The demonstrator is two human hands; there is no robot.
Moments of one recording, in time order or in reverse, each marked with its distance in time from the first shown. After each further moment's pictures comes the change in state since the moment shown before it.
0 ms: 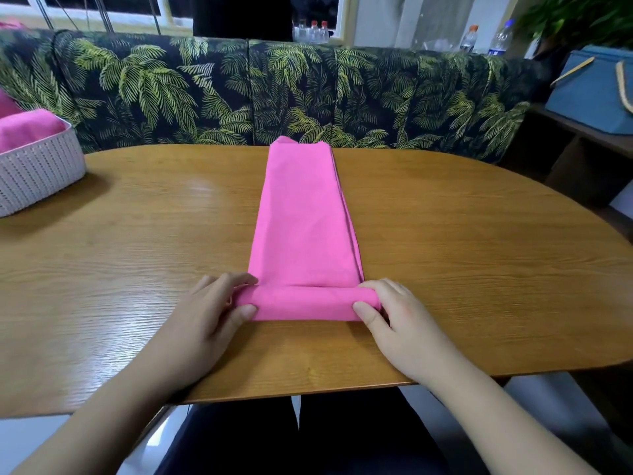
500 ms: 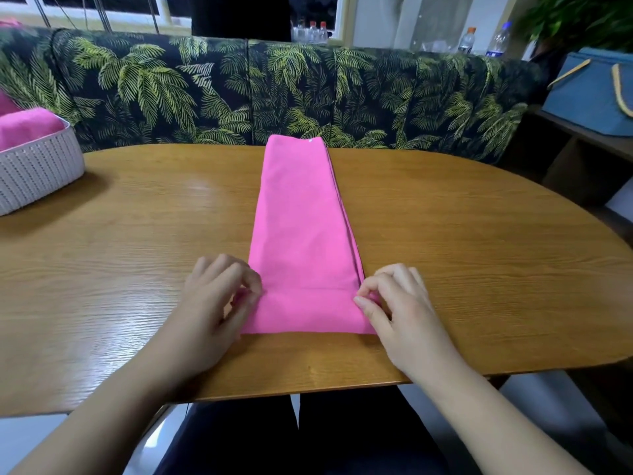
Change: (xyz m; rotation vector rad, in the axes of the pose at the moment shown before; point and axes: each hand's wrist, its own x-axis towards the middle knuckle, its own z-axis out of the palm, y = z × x) left_hand 0.012 0.014 -0.004 -0.034 0.094 0.068; right_hand -0.001 -0.007 0.002 -0.070 0.285 -0.097
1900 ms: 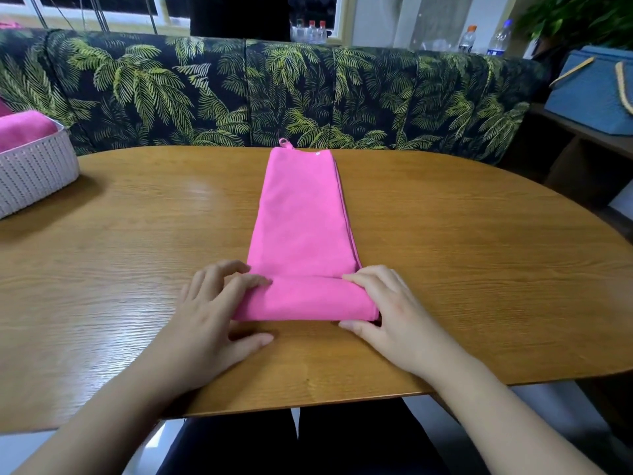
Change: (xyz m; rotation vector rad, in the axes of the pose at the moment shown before) left_hand -0.006 -0.017 0.009 0.218 -0.146 -0.041; right_hand 0.018 0.016 0.000 0.008 -0.305 -0.076
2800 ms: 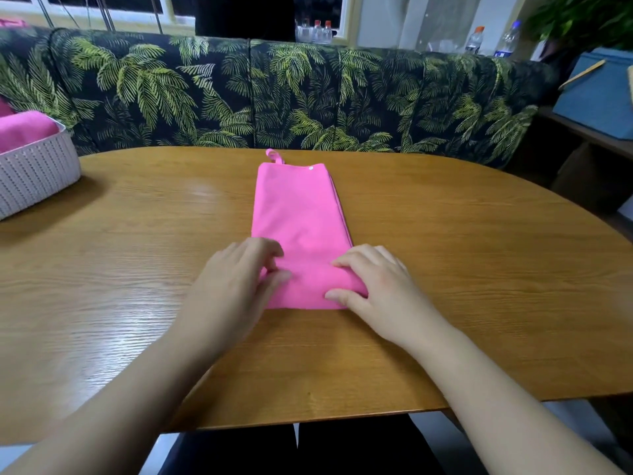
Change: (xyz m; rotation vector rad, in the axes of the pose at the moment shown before) left_hand 0.054 0.018 -0.003 -0.062 0.175 -0.018; right_hand 0.045 -0.007 -0.007 -0.126 0.009 0.032
